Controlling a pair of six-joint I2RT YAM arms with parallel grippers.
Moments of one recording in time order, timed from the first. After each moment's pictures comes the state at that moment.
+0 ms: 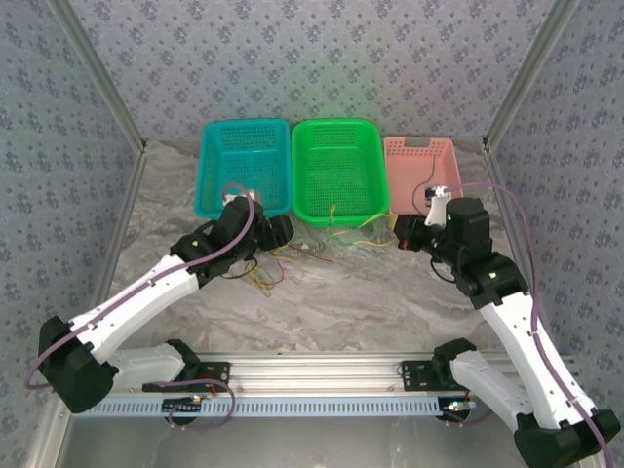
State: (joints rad) left arm -0.74 1.17 1.02 -0.53 -0.14 -0.84; right arm 0.35 0.82 0.94 -0.58 -0.23 0.47
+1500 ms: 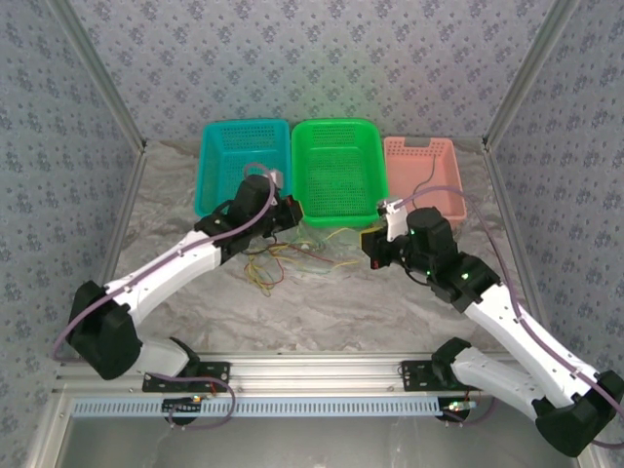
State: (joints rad) left arm -0.68 1.37 1.09 -0.25 0.05 -0.81; right arm 0.63 0.88 0.87 -0.47 -0.15 0.29
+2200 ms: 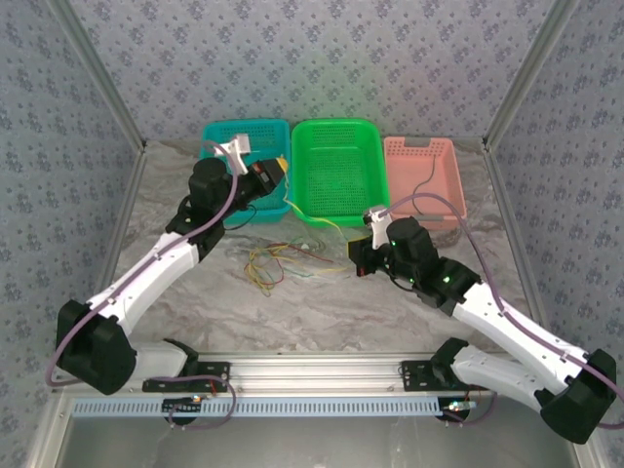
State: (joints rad) left arm -0.47 1.29 1.04 0.14 0.28 -0.87; right arm 0.74 0.93 0.79 -0.35 -0.05 0.37
